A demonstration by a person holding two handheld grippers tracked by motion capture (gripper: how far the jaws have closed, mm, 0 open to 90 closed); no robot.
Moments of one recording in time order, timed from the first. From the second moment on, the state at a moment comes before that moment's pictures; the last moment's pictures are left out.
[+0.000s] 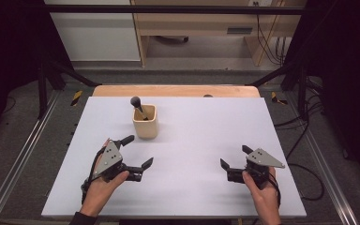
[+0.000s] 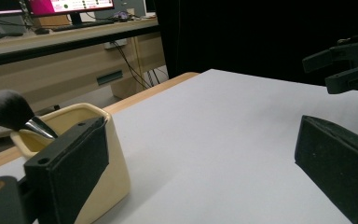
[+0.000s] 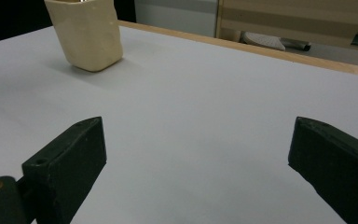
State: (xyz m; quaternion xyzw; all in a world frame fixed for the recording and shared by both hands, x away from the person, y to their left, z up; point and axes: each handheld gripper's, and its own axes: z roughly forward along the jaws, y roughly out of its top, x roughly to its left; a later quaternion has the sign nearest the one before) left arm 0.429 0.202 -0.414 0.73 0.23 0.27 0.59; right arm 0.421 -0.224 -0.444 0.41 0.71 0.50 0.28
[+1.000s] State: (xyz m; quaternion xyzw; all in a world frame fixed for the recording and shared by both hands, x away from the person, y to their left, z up) left arm 0.421 0.262 -0.409 0.70 0.26 0.30 0.59; right arm 0.419 -0.239 -0.429 0.40 0.71 0.49 0.31
